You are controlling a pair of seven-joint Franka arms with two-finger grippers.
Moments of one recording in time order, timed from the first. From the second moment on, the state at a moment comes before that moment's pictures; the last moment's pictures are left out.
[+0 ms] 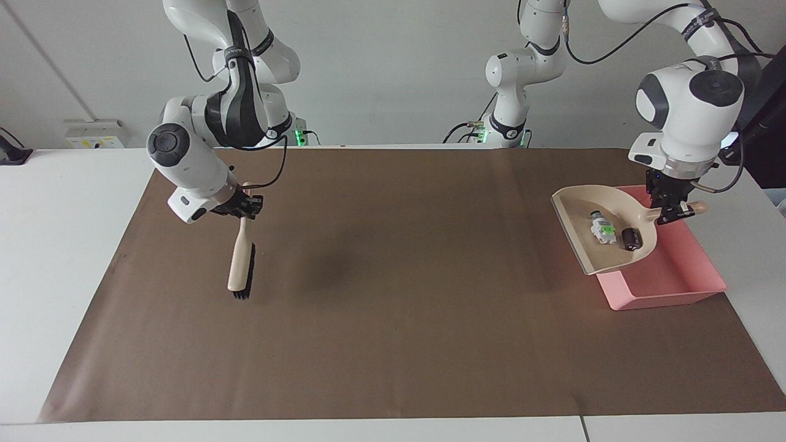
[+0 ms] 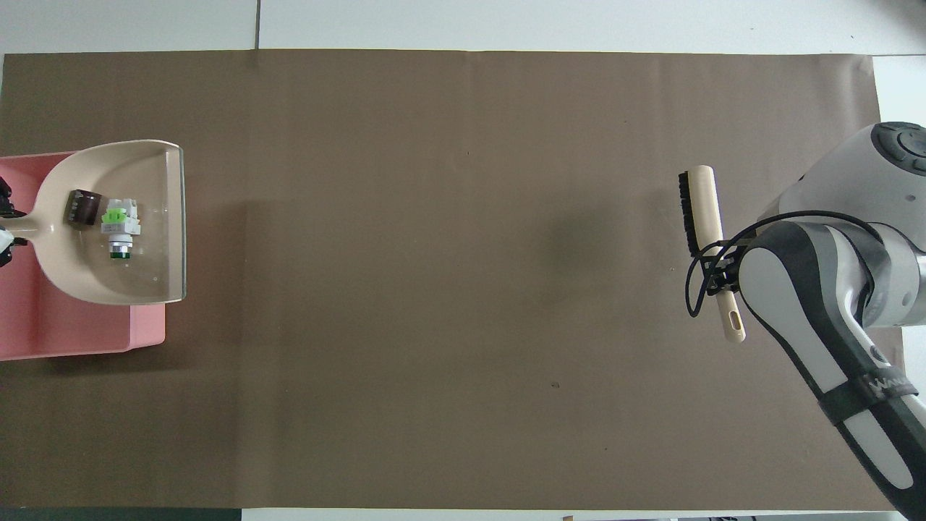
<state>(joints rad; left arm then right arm) 0.22 0.01 -0.06 -1.91 0.31 2.02 1.60 -0.07 0.06 0.07 -2.05 0.02 1.82 -0.02</state>
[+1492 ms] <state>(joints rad) 0.31 0.13 -0.07 -1.94 1.06 2.13 1.33 -0.22 0.04 0.07 -2.23 -0.03 2.05 -0.16</state>
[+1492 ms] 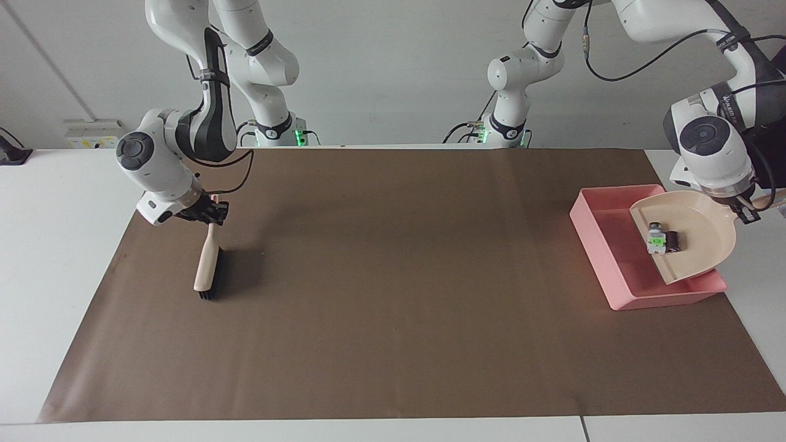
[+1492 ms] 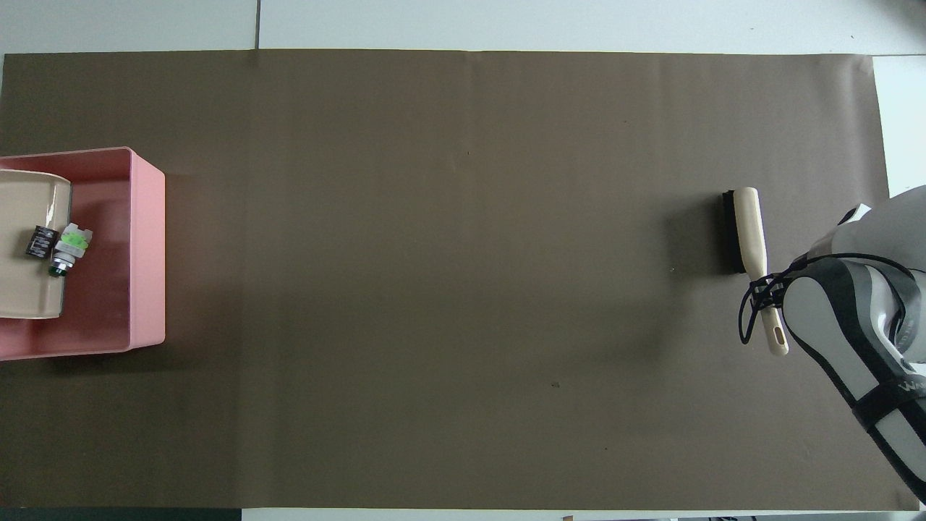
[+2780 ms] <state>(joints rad) 0.09 0.04 -0.07 -1.97 1.36 1.71 1.17 -0.05 -0.15 0.09 -1.97 -0.03 1.90 0.17</state>
